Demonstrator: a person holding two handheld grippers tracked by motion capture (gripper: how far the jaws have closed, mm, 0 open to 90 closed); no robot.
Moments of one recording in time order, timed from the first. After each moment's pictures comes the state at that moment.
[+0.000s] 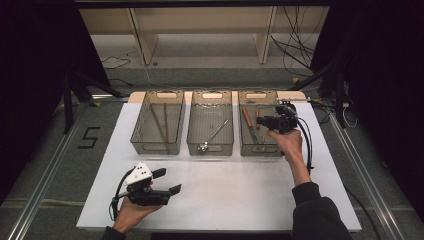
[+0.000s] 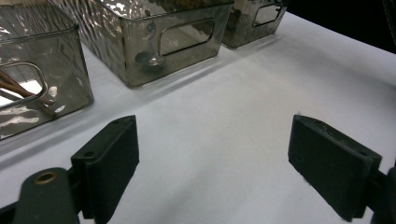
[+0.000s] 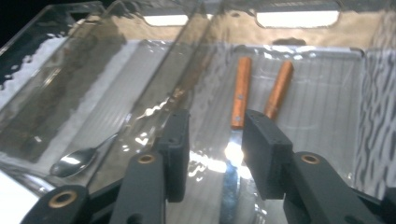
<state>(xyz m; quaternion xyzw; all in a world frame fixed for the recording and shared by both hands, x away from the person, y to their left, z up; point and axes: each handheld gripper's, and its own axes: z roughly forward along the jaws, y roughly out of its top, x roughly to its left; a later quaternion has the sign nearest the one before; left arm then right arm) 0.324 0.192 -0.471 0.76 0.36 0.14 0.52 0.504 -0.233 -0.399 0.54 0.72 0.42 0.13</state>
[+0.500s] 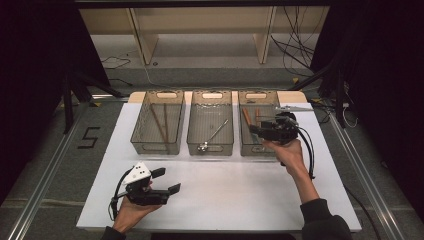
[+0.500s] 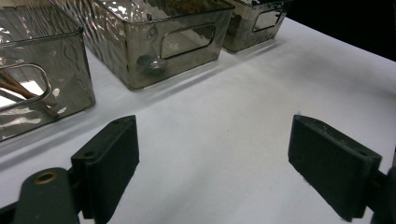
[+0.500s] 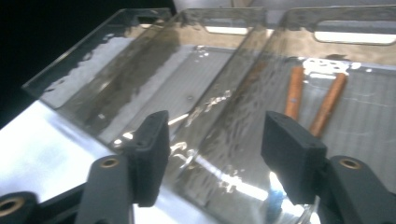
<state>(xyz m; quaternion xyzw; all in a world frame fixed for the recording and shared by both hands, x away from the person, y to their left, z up) 0.324 0.194 -0.471 0.76 0.36 0.13 0.52 0.458 -0.223 -0.393 0.47 0.73 0.48 0.12</state>
